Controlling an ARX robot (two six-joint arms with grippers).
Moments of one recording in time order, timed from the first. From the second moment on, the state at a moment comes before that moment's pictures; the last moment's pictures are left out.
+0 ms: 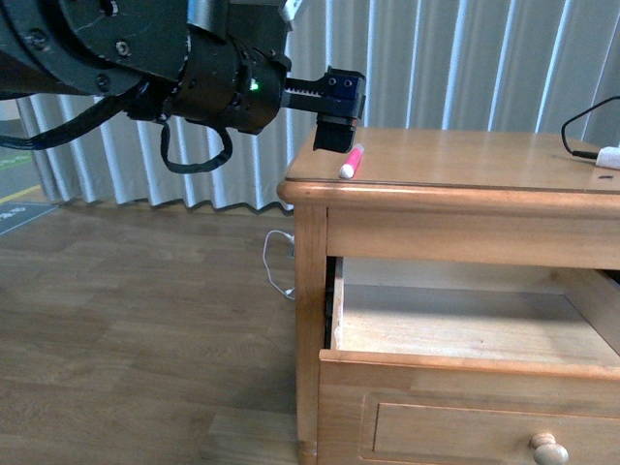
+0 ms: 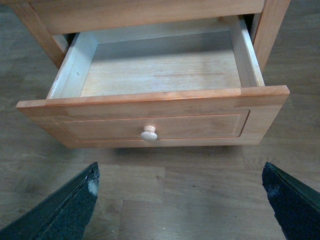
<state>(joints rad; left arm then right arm) -0.39 1.98 1.50 0.29 -0.02 0.16 0.04 0.50 0.38 -0.34 -0.01 0.15</state>
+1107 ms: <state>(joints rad) -0.42 2.29 1.95 0.02 -0.05 0.17 0.04 0.50 0.38 -0.34 -0.01 0.15</state>
